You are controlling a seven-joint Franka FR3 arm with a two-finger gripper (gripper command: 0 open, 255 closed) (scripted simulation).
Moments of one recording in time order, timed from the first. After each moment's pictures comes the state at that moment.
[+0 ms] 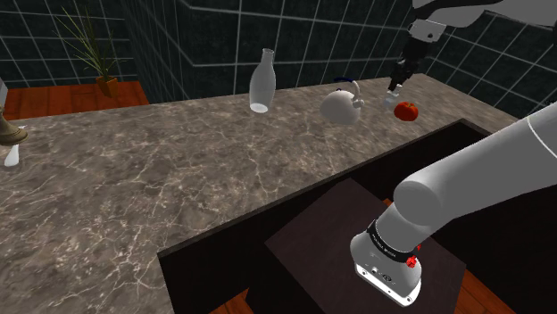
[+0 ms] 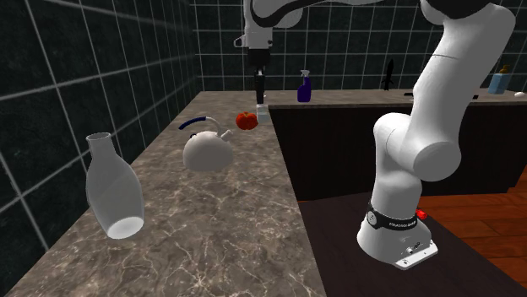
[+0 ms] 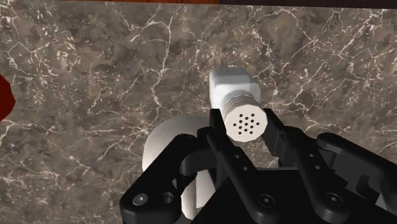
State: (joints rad) arm -0.27 -0.31 -0.55 -2.07 -0.17 1.79 -0.60
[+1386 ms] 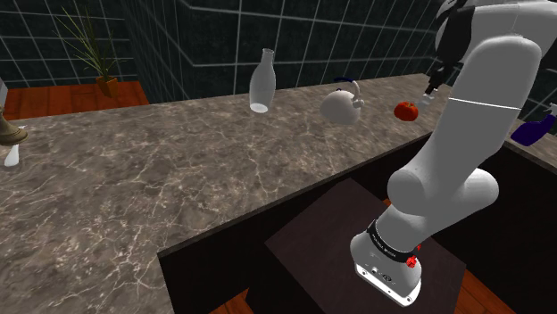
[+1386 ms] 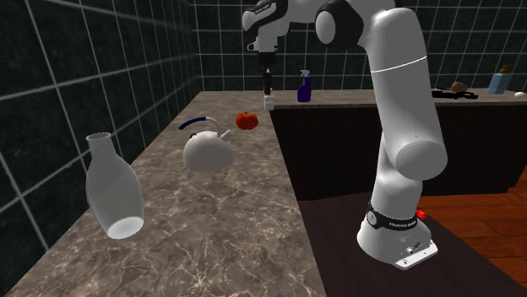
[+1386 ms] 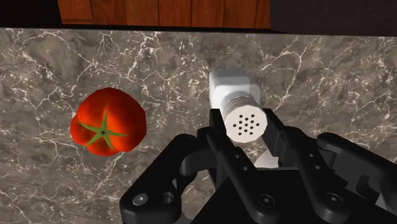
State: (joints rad) arm -0.56 0.34 -0.82 -1.50 0.24 1.72 -1.22
